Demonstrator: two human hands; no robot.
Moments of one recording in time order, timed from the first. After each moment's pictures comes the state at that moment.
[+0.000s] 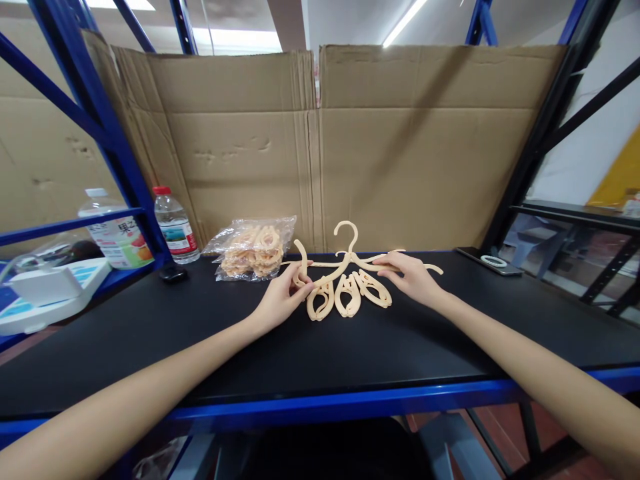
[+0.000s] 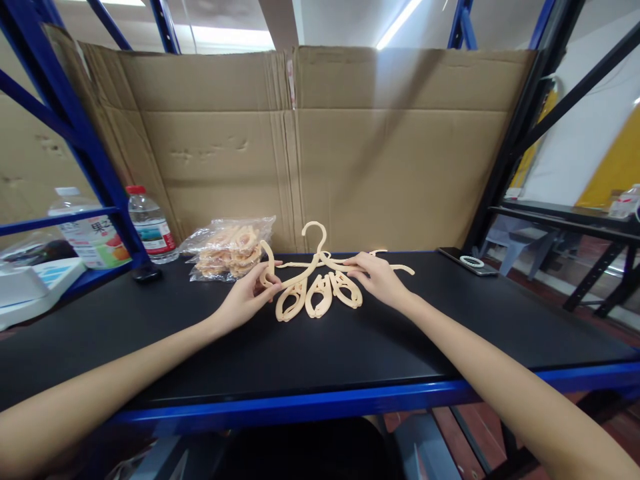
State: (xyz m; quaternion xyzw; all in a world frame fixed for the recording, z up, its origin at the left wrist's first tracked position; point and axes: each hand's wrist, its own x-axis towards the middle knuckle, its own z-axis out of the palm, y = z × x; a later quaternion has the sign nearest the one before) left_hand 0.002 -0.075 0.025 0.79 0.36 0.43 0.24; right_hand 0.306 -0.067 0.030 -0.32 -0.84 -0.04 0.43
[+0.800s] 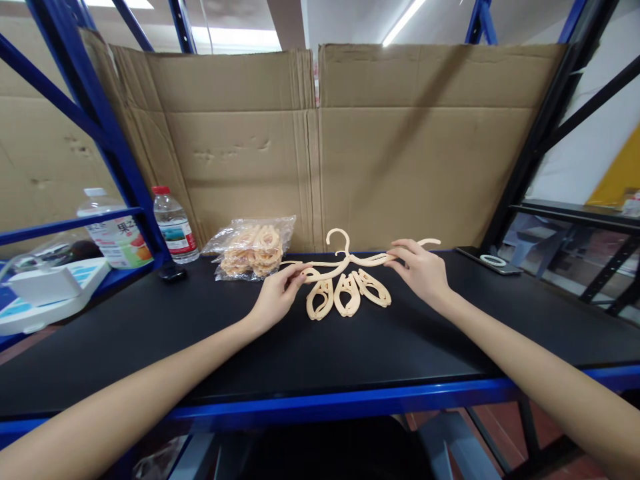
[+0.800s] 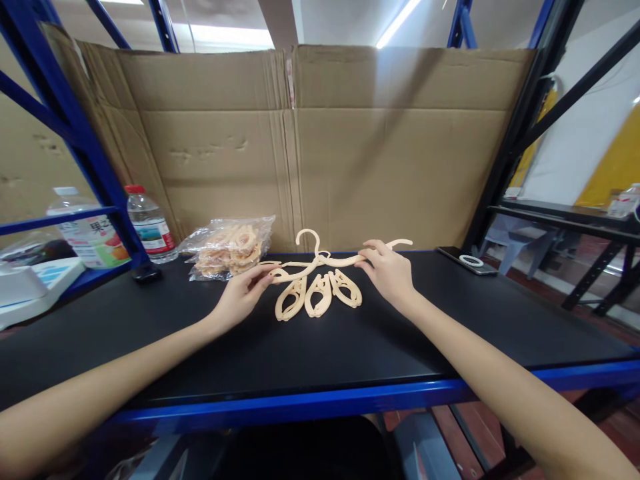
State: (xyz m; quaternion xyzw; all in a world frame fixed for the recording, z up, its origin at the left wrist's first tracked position) left_hand 0.000 -0.074 0.030 0.79 0.39 0.46 0.12; right_hand 0.312 -0.071 0.032 -0.50 -0.72 -0.27 0.39
